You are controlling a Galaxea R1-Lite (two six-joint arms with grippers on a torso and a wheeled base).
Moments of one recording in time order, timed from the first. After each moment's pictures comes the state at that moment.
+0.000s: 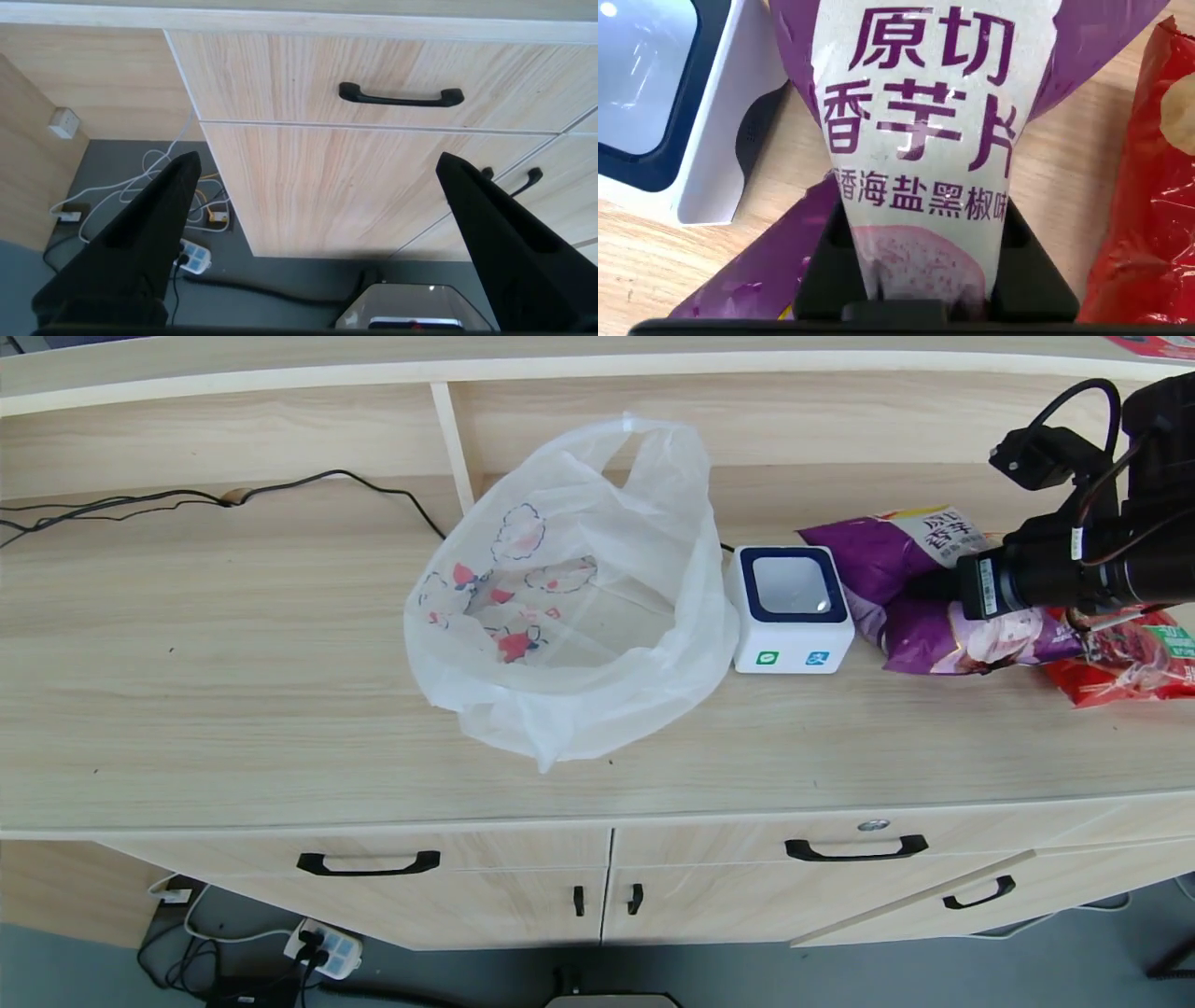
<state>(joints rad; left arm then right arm) 0.00 0.00 0.00 -0.02 0.00 0.03 0.07 1.76 -1.56 0.25 0.16 -0.26</state>
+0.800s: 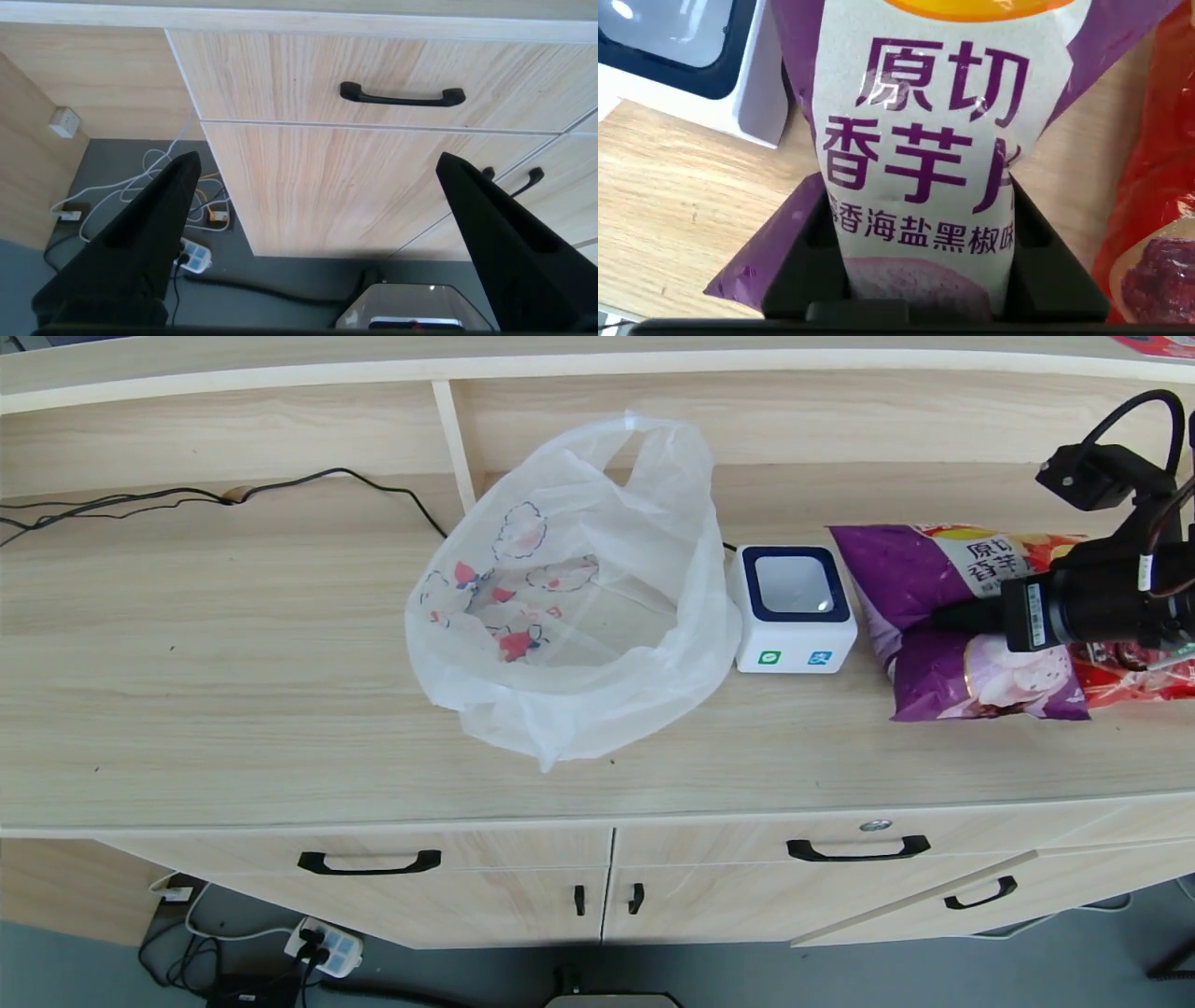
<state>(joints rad) 0.00 0.00 0.00 -0.02 0.00 0.03 0.07 1.59 -1.39 0.26 0.16 -0.19</state>
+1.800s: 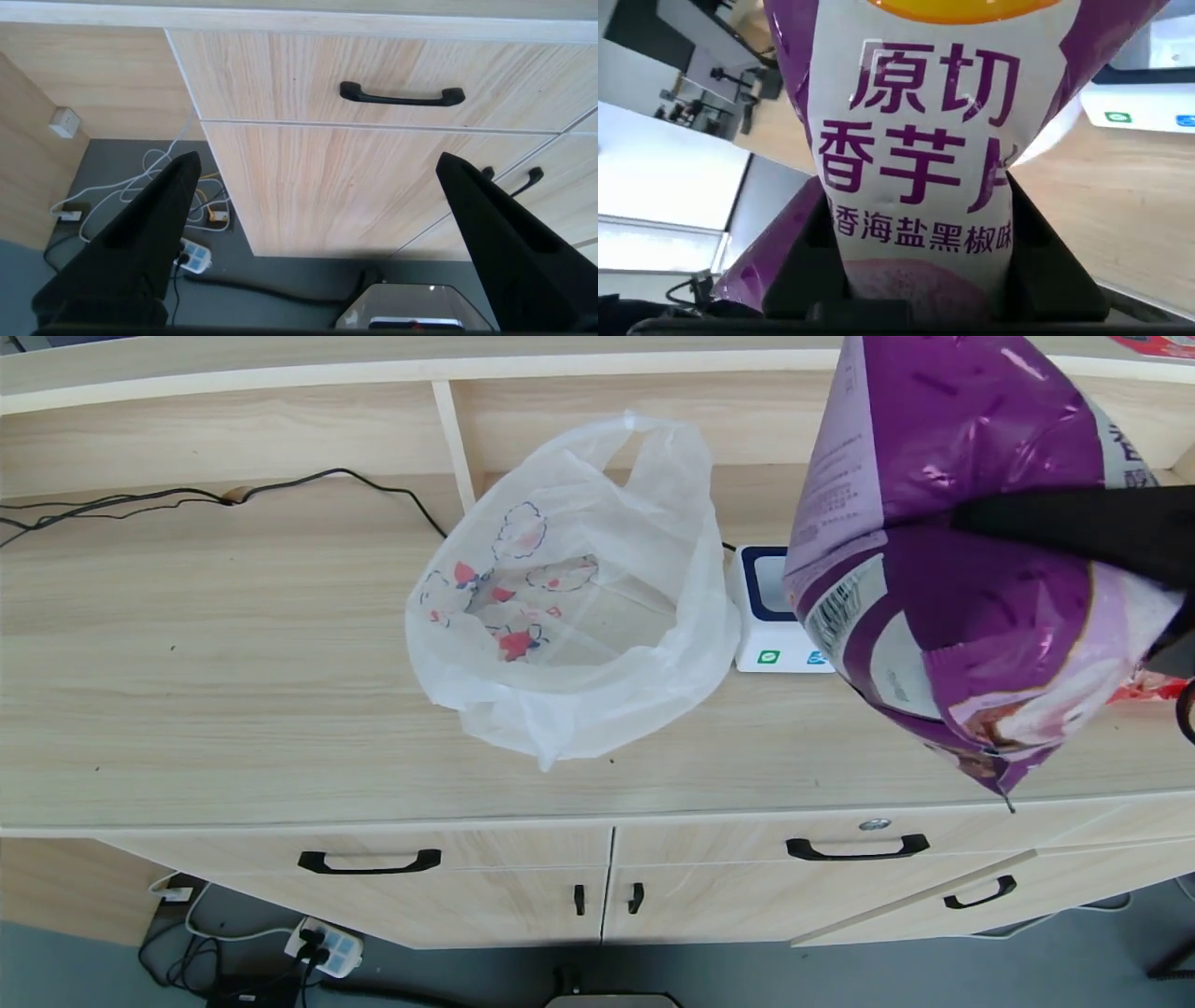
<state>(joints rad) 0.00 0.00 0.00 -0.02 0.00 0.03 0.63 1.18 -1.04 -0.13 0.14 0.54</state>
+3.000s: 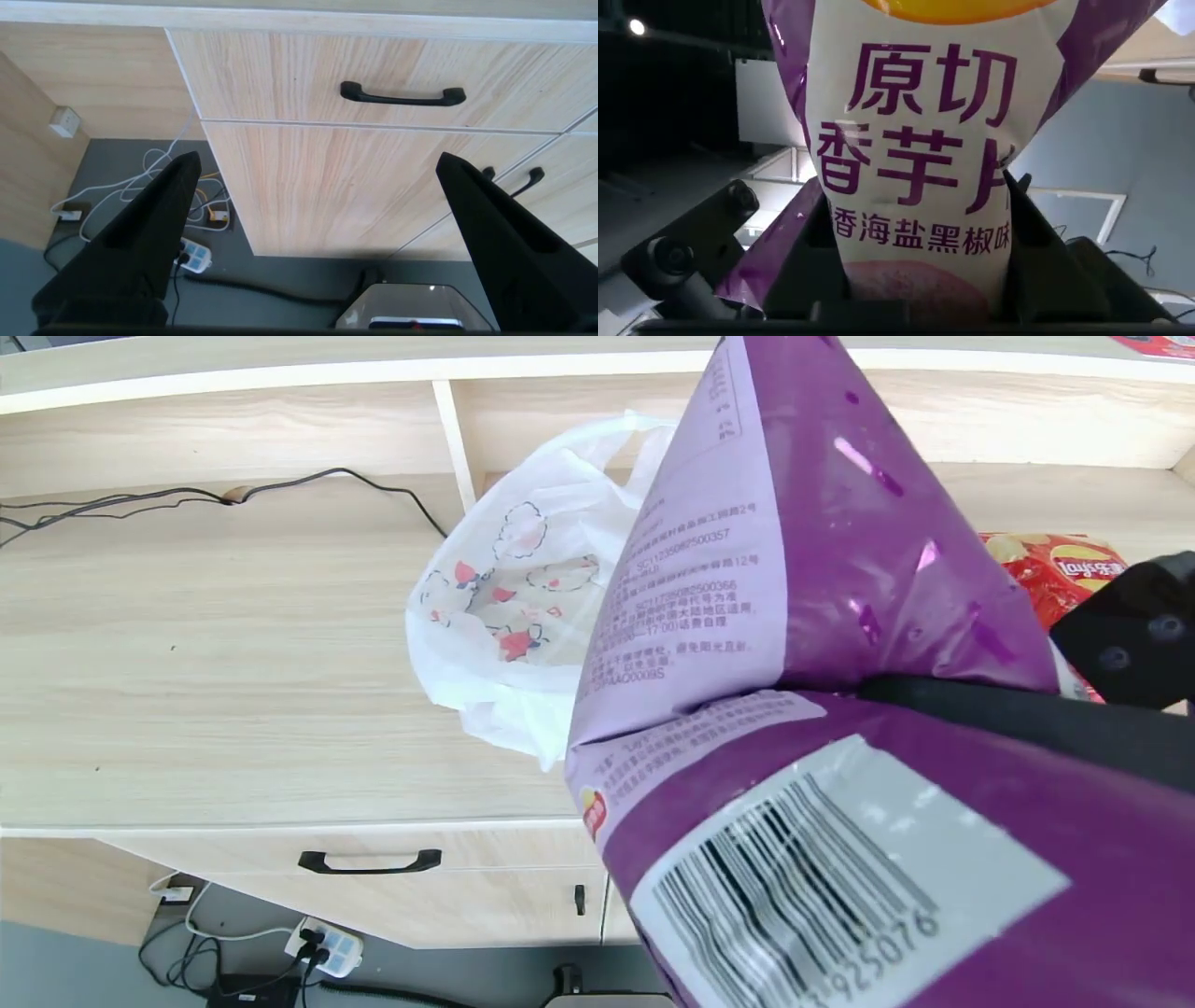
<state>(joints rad) 0.00 0.00 0.00 -0.02 0.00 0.03 0.97 1.24 -0.59 -0.89 0.29 1.16</state>
